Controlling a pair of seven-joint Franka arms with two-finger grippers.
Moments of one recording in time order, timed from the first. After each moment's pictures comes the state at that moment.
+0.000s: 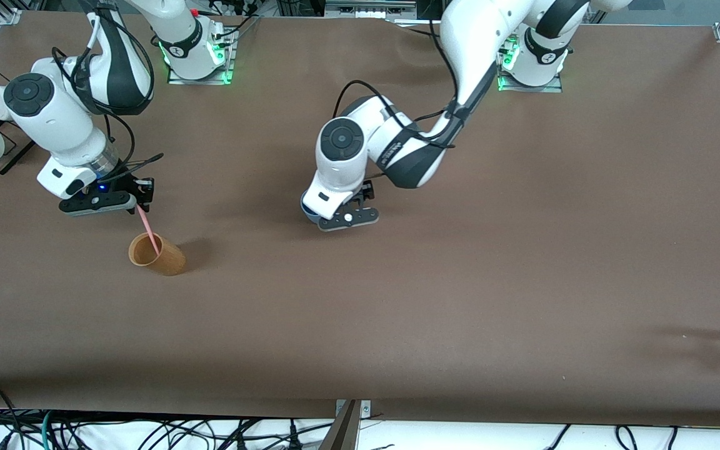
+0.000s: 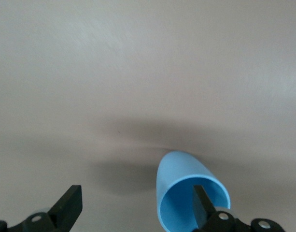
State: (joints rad) left arm -0.70 0.86 -0.10 -1.07 -0.04 1.94 -1.01; right arm 0.17 0.03 -0.11 -2.28 -0.10 2.47 -0.08
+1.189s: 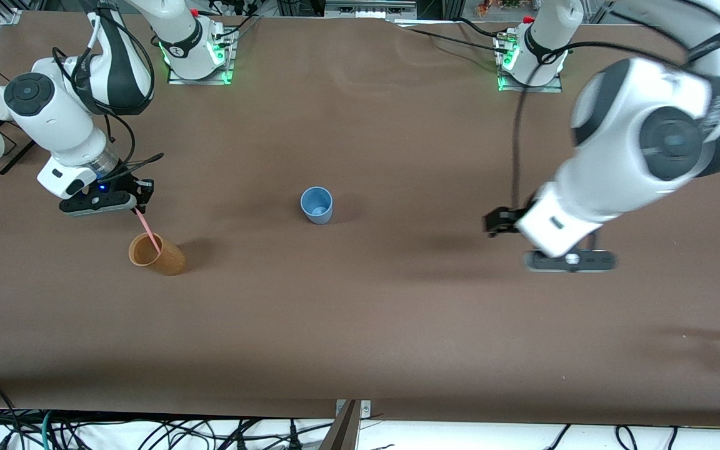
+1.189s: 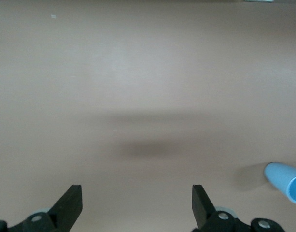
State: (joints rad) left arm -0.20 0.49 -0.09 -1.10 -0.04 1.56 -0.30; right arm 0.17 0.03 -0.11 -2.28 -0.10 2.47 -0.08
